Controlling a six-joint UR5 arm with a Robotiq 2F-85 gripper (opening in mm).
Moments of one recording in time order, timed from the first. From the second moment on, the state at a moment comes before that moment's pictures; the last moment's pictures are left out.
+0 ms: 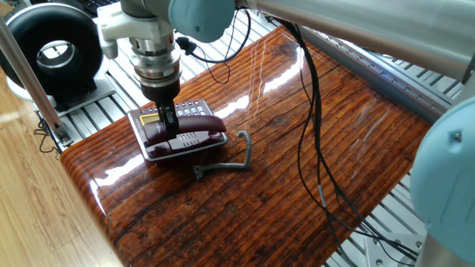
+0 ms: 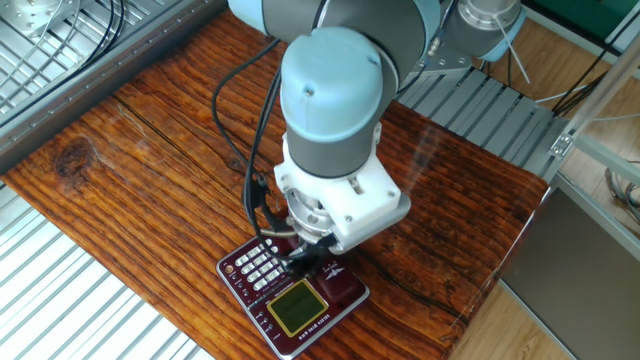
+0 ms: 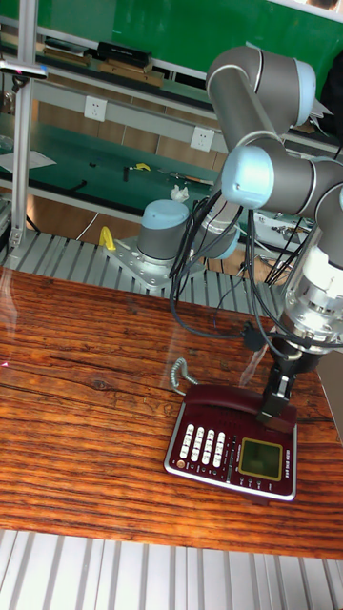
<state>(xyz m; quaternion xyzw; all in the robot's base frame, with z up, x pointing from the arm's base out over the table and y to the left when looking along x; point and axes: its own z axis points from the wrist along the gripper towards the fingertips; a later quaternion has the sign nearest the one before) 0.581 0.205 0.095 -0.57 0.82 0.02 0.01</state>
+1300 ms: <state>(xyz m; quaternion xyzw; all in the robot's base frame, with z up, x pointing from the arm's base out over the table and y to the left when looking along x) 0.571 0.213 0.084 -0.59 0.81 0.04 -0.01</state>
